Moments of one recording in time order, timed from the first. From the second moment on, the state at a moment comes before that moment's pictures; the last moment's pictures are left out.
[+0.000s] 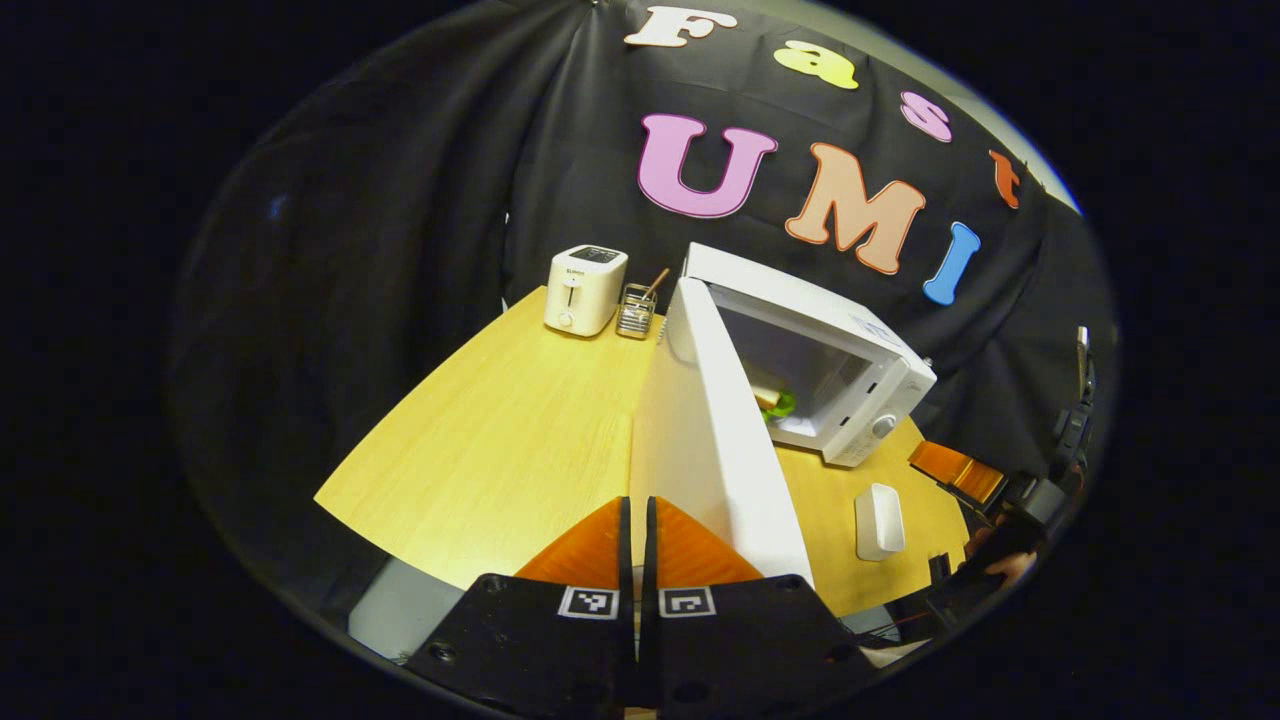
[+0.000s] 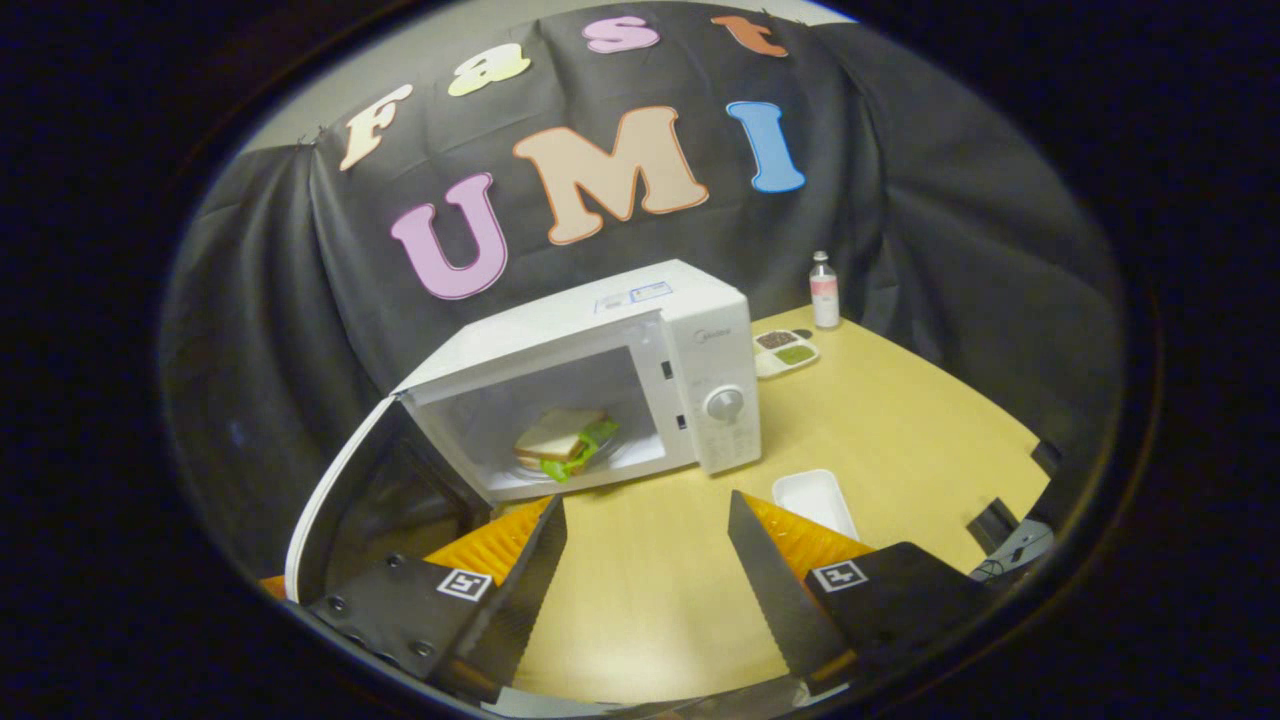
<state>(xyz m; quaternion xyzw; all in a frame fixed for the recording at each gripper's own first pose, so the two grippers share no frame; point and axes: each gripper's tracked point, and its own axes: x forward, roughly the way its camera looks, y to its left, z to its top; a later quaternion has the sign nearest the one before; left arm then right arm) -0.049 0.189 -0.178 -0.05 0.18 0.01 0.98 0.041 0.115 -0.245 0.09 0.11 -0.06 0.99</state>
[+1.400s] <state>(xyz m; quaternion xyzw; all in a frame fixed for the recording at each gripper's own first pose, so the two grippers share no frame) 0.068 -0.032 -0.170 0.03 0.15 -0.13 0.98 -0.007 -0.075 -0.178 0.10 0.04 -0.15 0.98</state>
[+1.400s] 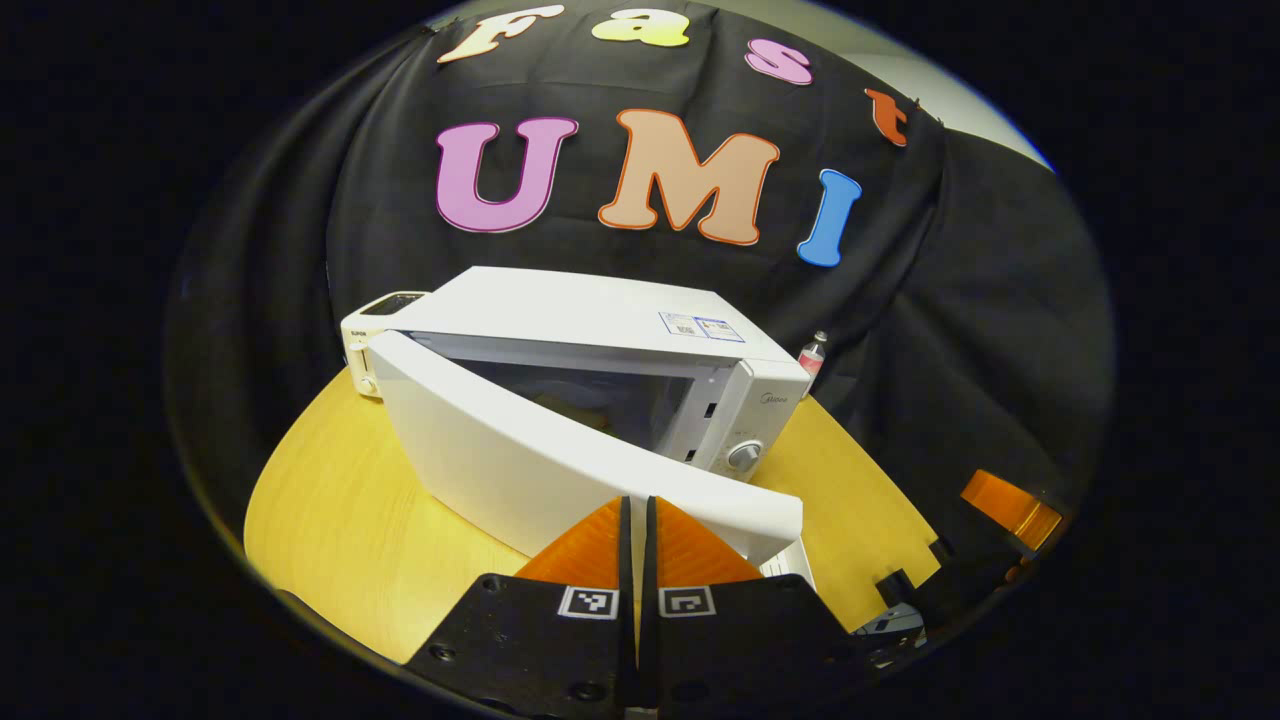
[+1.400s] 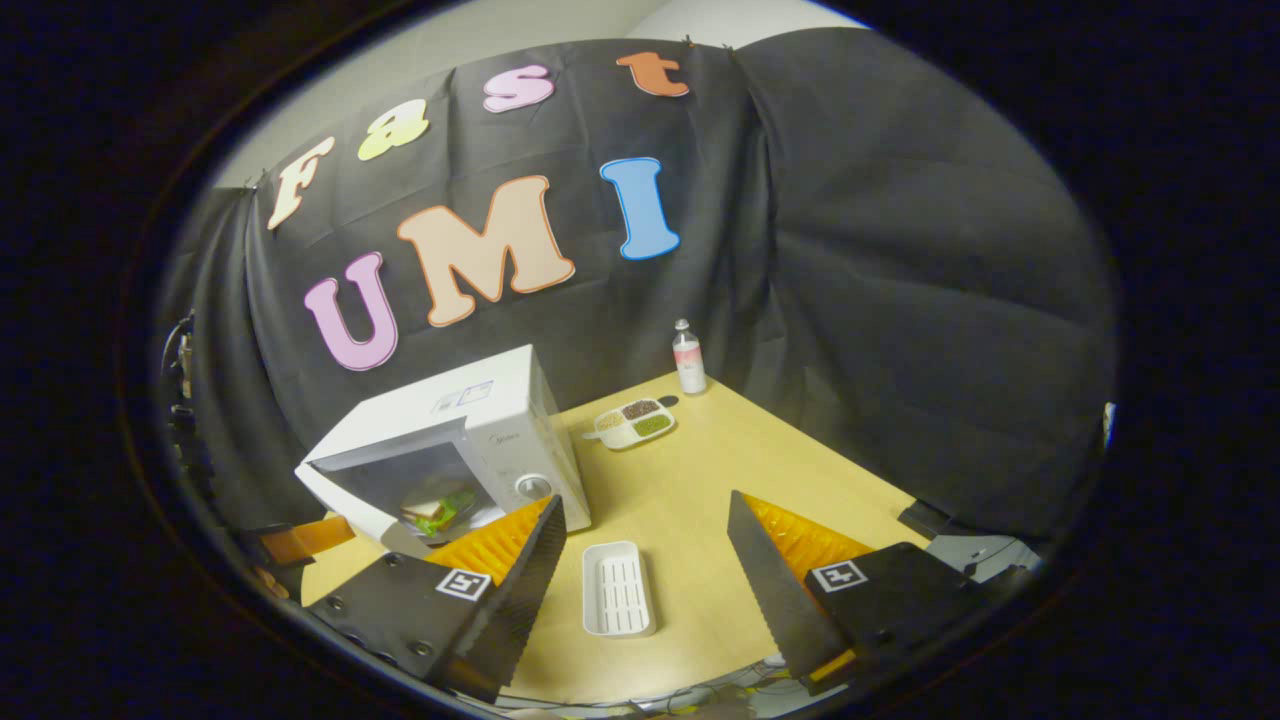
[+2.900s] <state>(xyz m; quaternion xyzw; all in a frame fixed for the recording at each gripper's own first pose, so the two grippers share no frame) 0.181 -0.090 -0.163 0.00 0.12 -0.09 0.99 0.004 -0.130 -0.157 0.09 0.01 -0.17 0.98</state>
